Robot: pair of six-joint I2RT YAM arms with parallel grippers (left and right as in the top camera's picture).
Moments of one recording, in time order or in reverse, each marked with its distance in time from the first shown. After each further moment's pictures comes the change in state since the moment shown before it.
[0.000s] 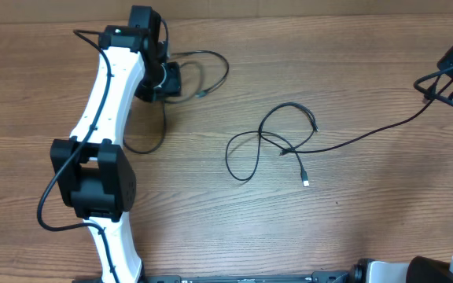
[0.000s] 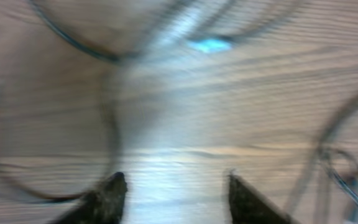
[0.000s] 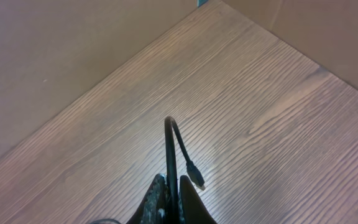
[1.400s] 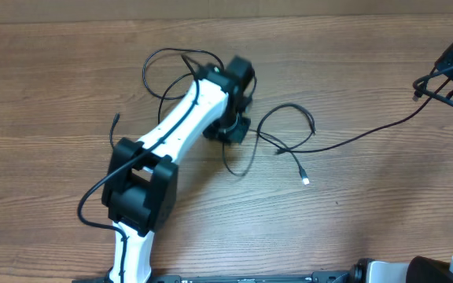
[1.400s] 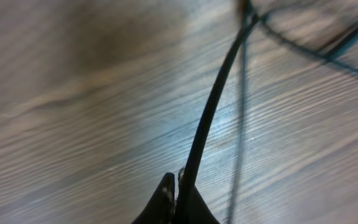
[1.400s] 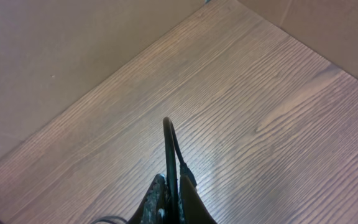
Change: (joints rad) left arm -0.366 0.000 -0.117 -0.035 -0.097 0.130; right arm 0.000 0.000 0.000 0.000 -0.029 0.000
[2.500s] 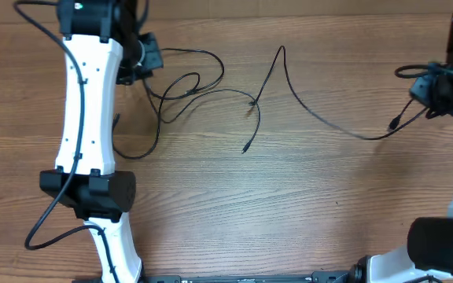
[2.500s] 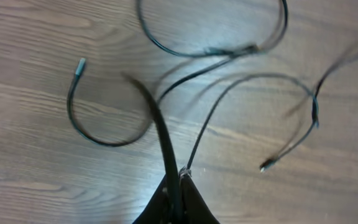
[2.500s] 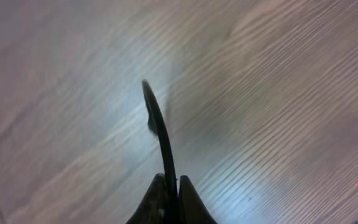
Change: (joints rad) left arm 0.357 -0.003 0.636 -0.411 -0.101 -0.277; right arm 0.000 0.215 -0.026 -0.290 -0.040 -0.026
